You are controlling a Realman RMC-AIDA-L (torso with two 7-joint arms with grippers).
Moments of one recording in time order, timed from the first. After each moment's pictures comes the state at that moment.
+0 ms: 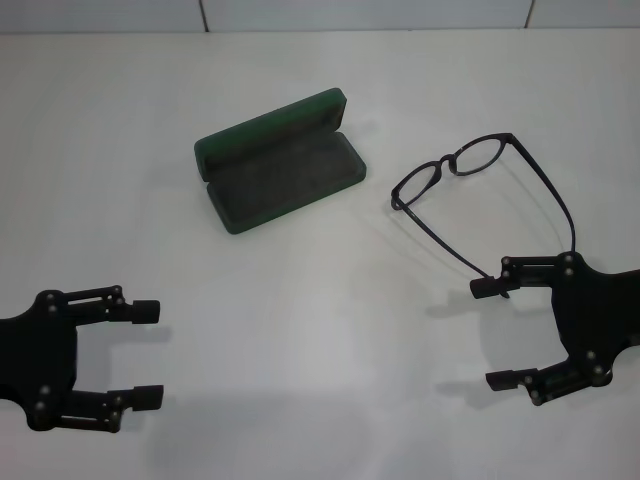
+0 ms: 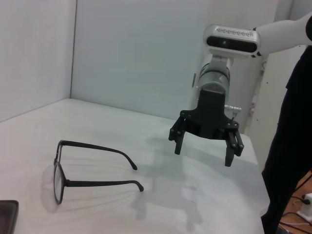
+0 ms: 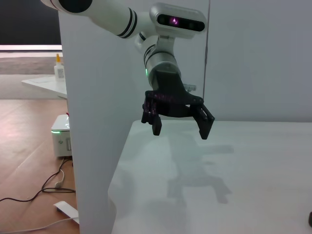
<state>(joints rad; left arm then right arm) -0.27 -1.92 0.76 0.71 1.94 1.96 -1.13 0.52 1.96 -1.07 -0.66 -1.83 -1.75 1.01</state>
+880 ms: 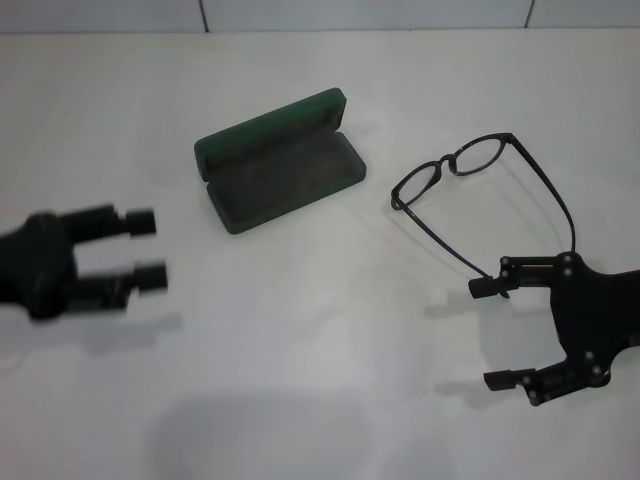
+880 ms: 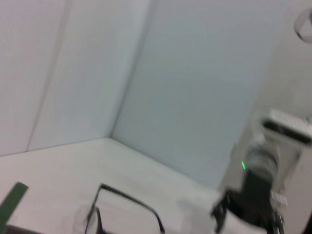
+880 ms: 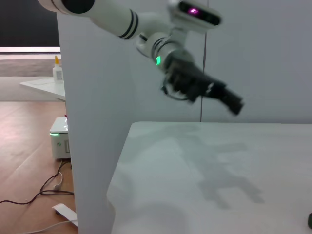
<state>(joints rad) -0.32 -1.94 0.67 0.71 1.83 1.96 -1.44 0.52 1.97 -1.07 -0.66 -1.83 -1.75 1.01</state>
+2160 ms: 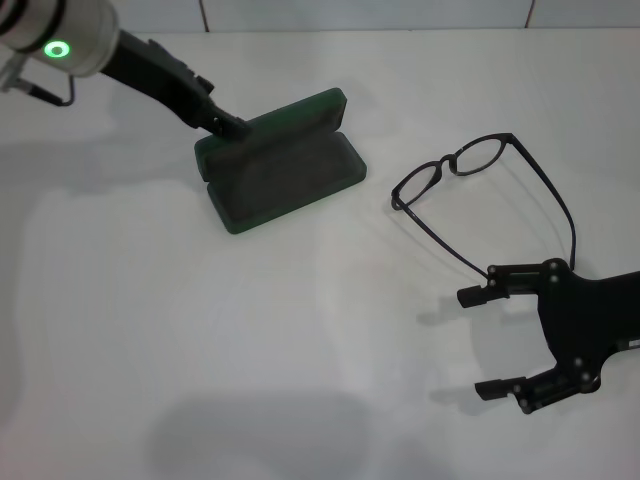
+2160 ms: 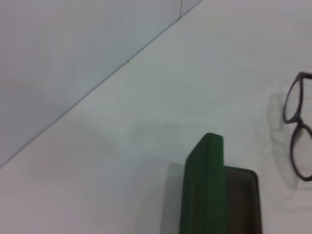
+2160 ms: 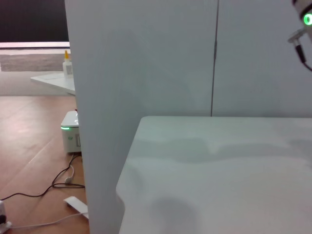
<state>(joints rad) -0.84 -2.01 0.97 0.99 2.54 1.42 -2.12 0.54 1.98 -1.08 -0.66 -1.86 -1.75 1.02</state>
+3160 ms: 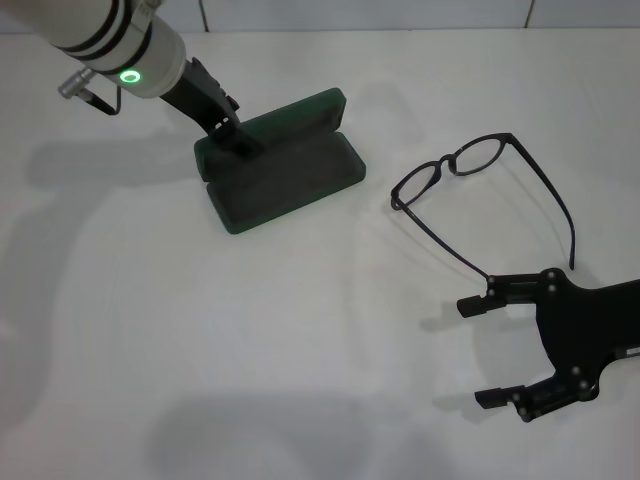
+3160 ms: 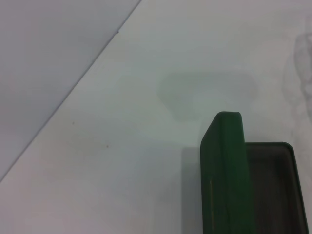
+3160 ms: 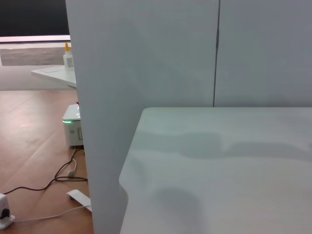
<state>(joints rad) -0.93 -2.05 1.13 0.81 2.67 1.20 -2.10 0.53 1.99 -1.08 -0.66 -1.89 -1.73 1.03</state>
